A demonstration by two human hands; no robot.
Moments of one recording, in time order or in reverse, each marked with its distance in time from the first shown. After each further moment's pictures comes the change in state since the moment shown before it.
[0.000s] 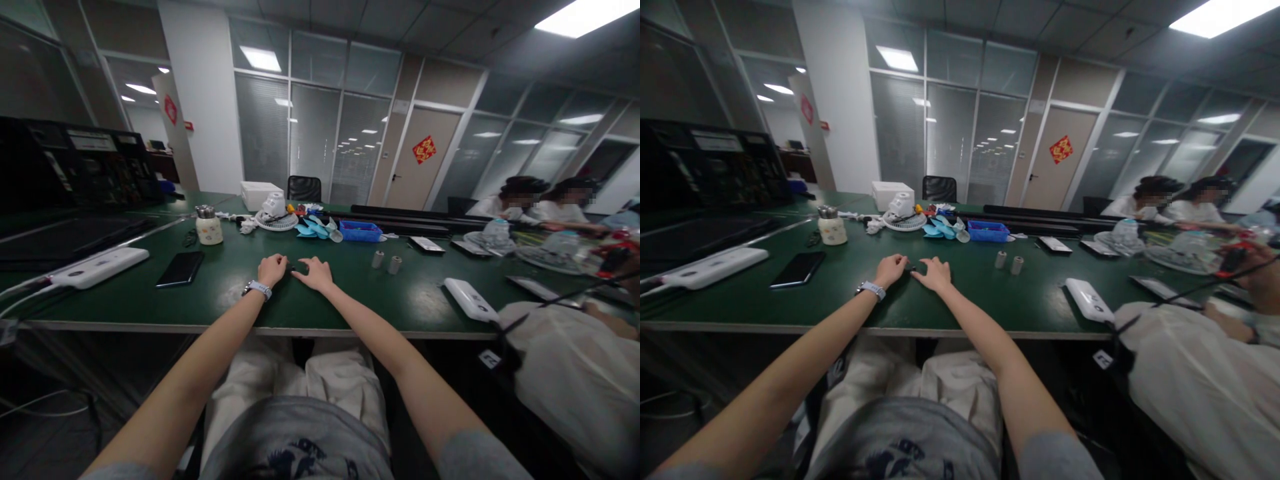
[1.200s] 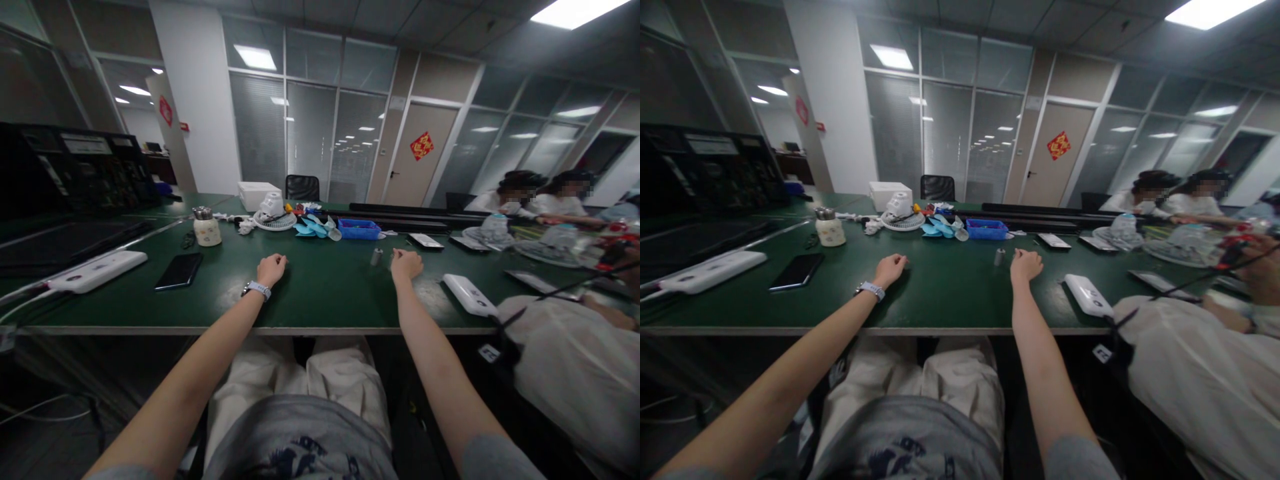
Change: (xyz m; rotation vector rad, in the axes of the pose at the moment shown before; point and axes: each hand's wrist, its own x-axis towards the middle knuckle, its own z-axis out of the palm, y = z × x) left_hand 0.001 0.000 0.001 -0.014 -0.011 0.002; right_hand -0.029 0.162 -0.148 -0.502 0.626 0.677
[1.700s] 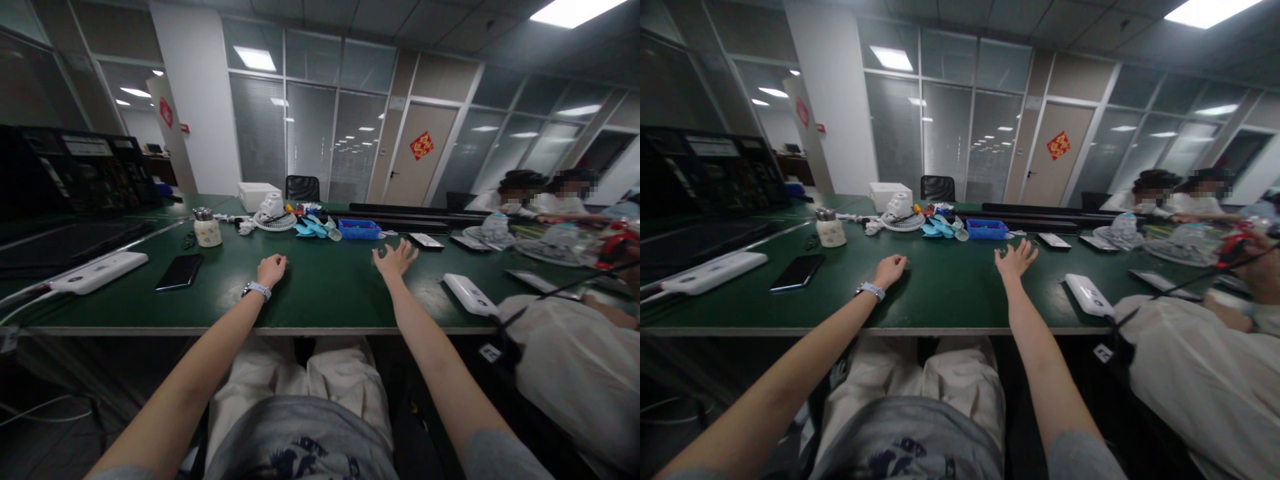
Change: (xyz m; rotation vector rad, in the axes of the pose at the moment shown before) left_hand -0.002 0.002 -0.003 0.004 -0.015 0.003; right_hand -0.015 -0.021 0.012 -0.131 0.101 -0.309
